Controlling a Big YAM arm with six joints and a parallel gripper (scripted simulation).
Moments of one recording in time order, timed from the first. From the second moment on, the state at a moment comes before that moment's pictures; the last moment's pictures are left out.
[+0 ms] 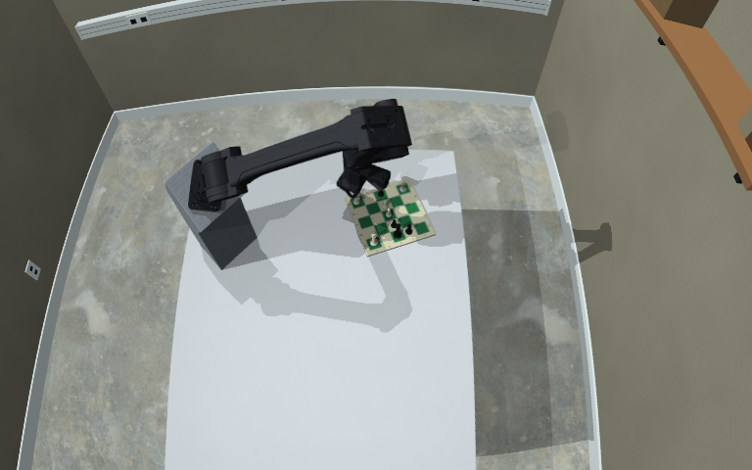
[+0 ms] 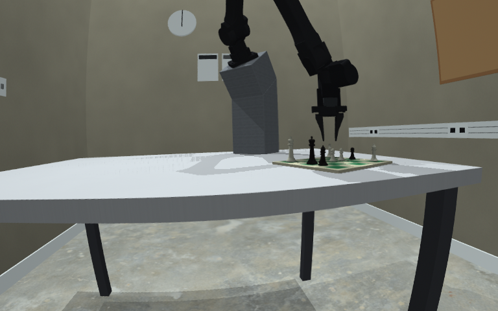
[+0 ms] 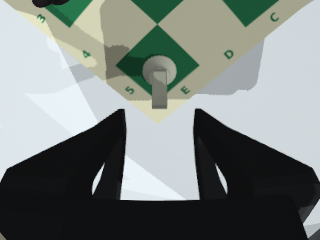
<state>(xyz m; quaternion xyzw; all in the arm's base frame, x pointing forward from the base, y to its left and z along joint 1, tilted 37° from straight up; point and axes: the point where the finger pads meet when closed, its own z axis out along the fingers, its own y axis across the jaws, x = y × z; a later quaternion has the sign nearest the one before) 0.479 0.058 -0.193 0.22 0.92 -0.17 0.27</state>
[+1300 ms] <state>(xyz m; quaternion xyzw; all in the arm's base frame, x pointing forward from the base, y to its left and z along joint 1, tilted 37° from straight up) 0.490 0.046 -0.217 0.23 0.92 -0.17 0.27</state>
